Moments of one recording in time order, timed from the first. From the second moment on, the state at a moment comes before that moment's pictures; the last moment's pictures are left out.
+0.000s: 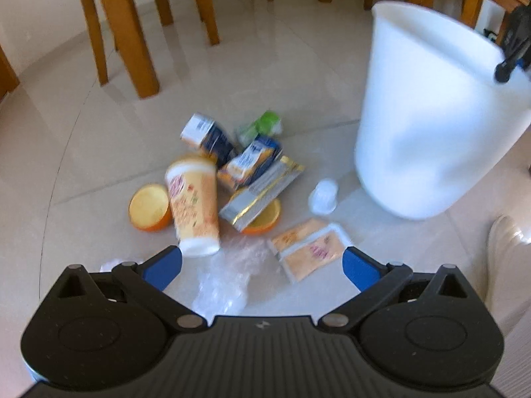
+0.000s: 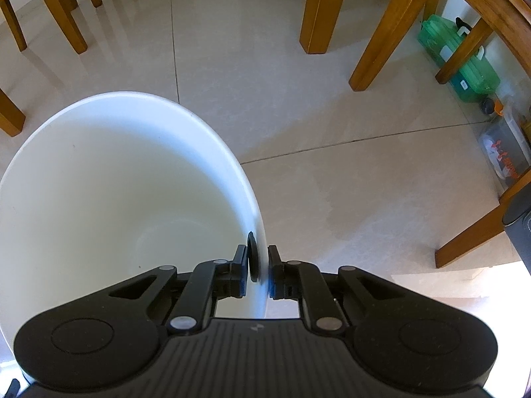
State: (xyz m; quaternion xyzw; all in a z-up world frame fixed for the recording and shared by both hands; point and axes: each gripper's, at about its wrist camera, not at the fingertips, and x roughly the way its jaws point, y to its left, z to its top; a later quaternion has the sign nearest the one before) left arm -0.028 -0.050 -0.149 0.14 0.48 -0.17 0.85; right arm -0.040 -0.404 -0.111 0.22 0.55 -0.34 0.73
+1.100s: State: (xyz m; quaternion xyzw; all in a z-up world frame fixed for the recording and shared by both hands) left arm 0.037 -0.036 -0.291 0.18 0.57 -0.17 0.79; right arm -0.031 -0.404 -0.113 0.21 0.56 -0.35 0.72
